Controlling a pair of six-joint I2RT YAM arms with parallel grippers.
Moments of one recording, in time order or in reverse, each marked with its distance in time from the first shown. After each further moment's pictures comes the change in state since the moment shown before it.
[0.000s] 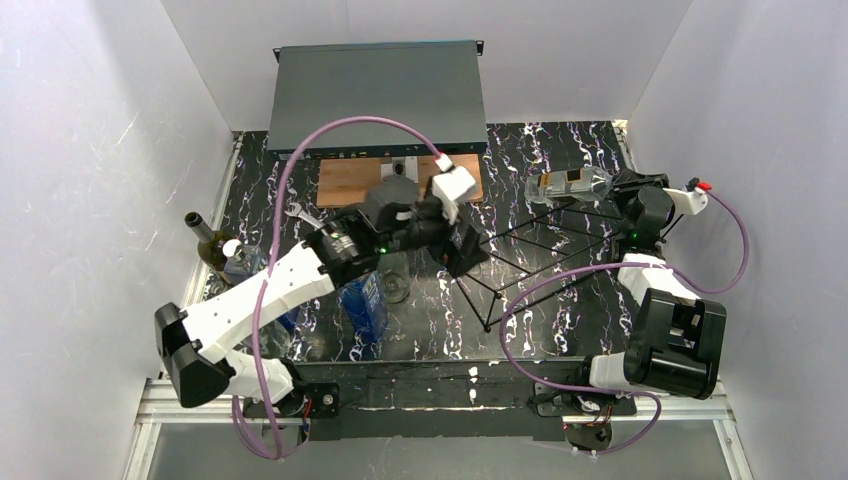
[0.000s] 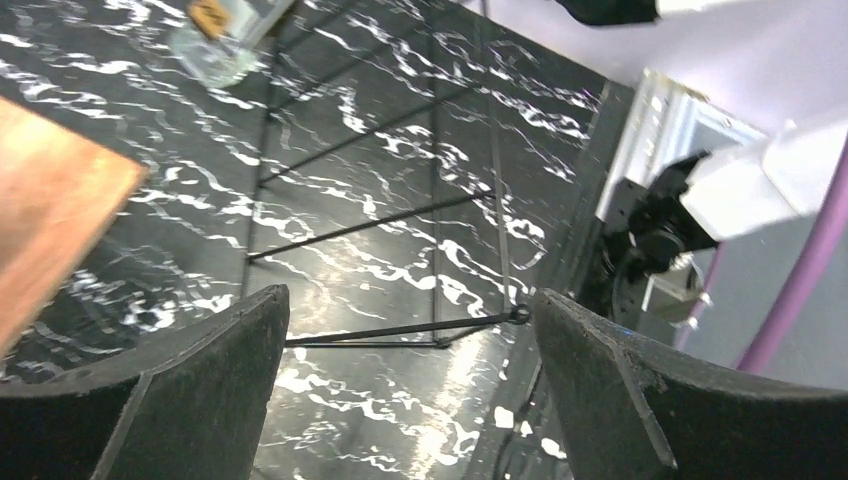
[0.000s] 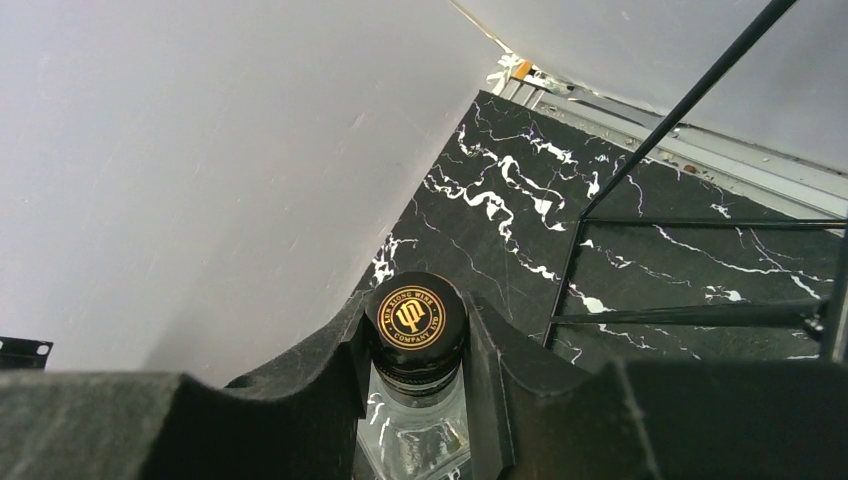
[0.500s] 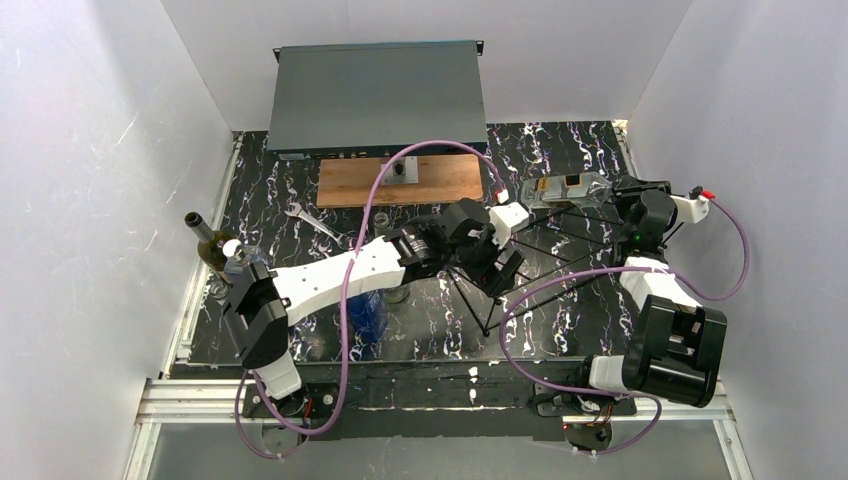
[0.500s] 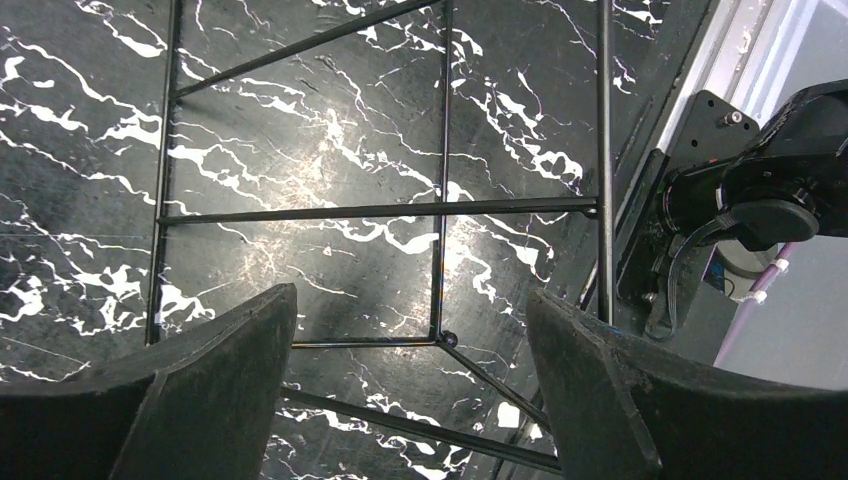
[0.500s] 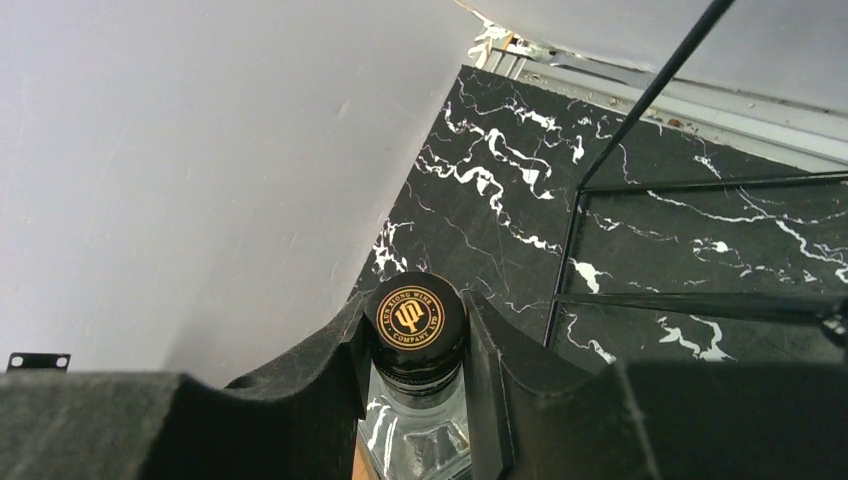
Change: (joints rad) left arm -0.142 0.350 0.065 0.001 -0.072 -0.020; right arm -0.024 -0.037 -0.010 -0.084 -0.018 0.087
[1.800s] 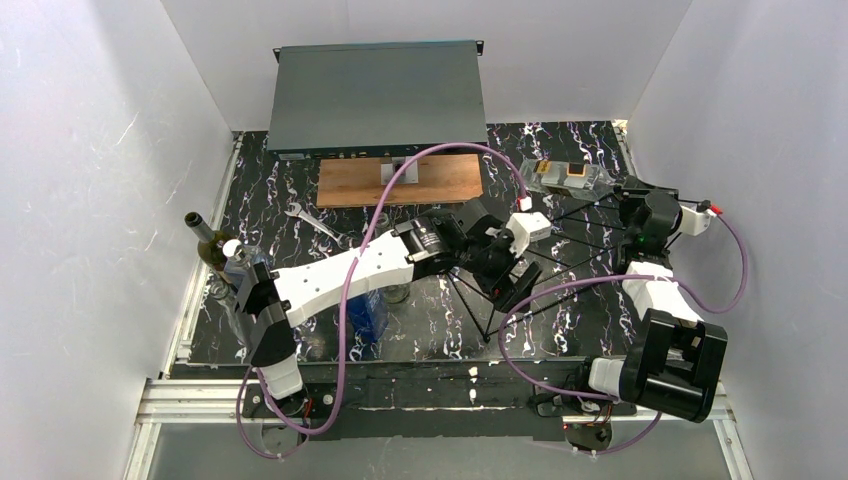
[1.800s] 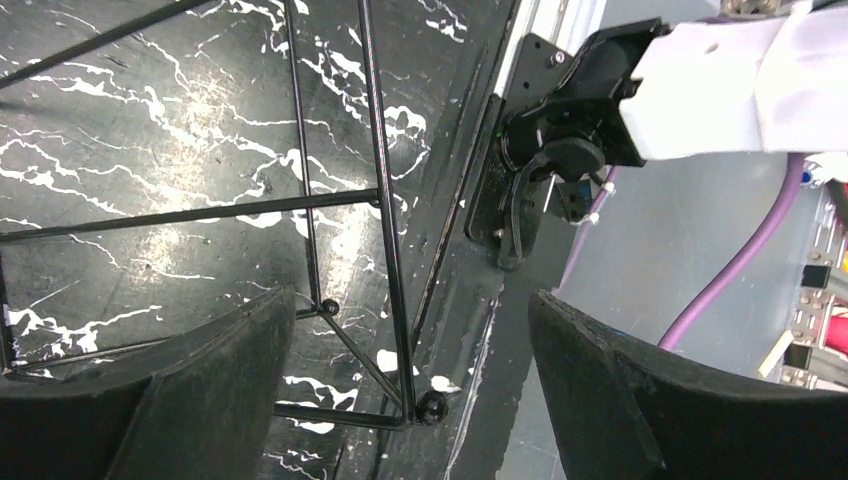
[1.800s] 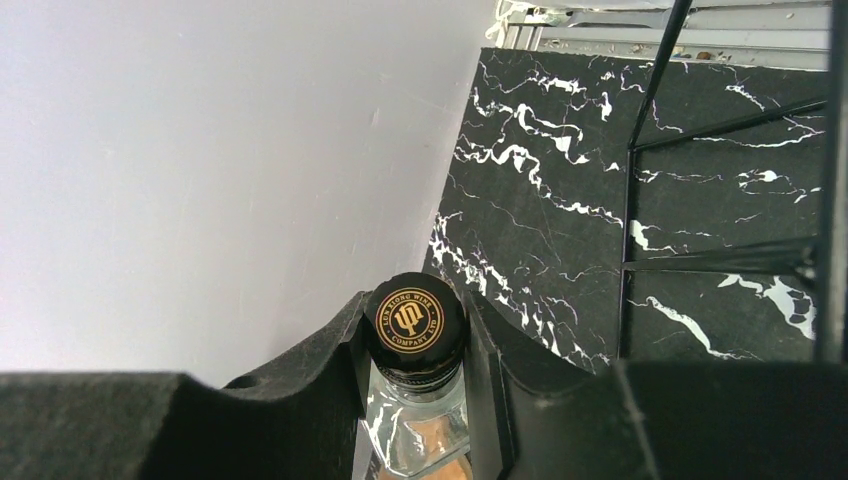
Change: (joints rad) left arm -0.056 0.061 0.218 -0.246 0.205 -0.076; right arm -0.021 -0.065 -0.009 -0.092 -0.025 0.247
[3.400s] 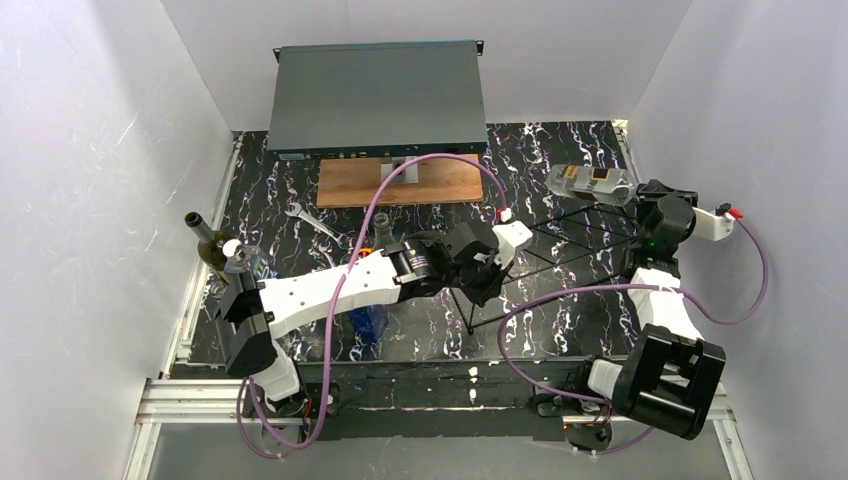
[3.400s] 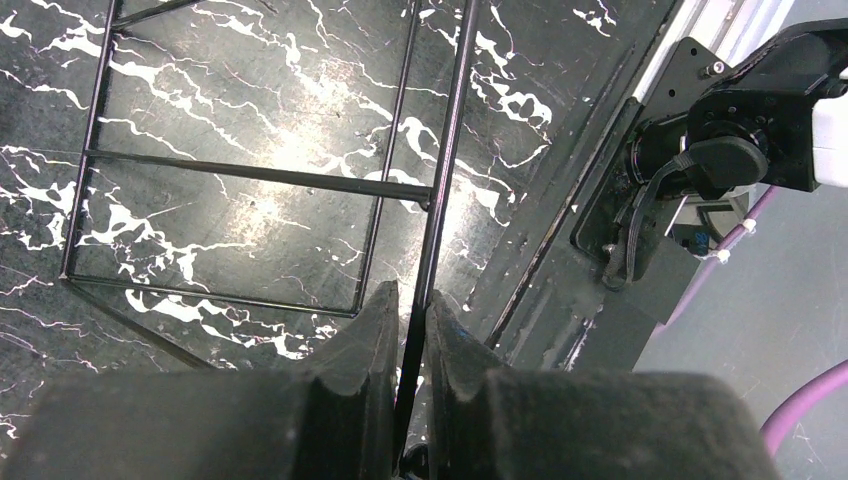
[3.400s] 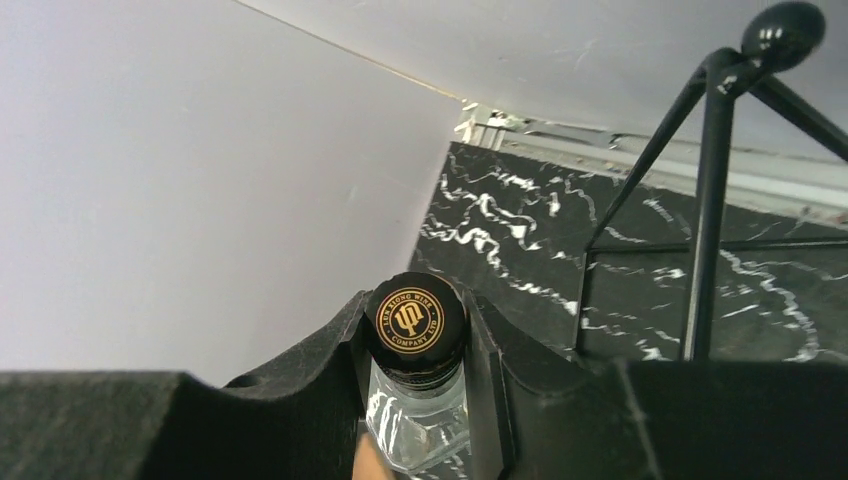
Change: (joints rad) left arm -0.045 -0.105 -0.203 0.083 -0.337 -0.024; right arm -0.063 -0.076 -0.005 -0.014 0.094 -0.101
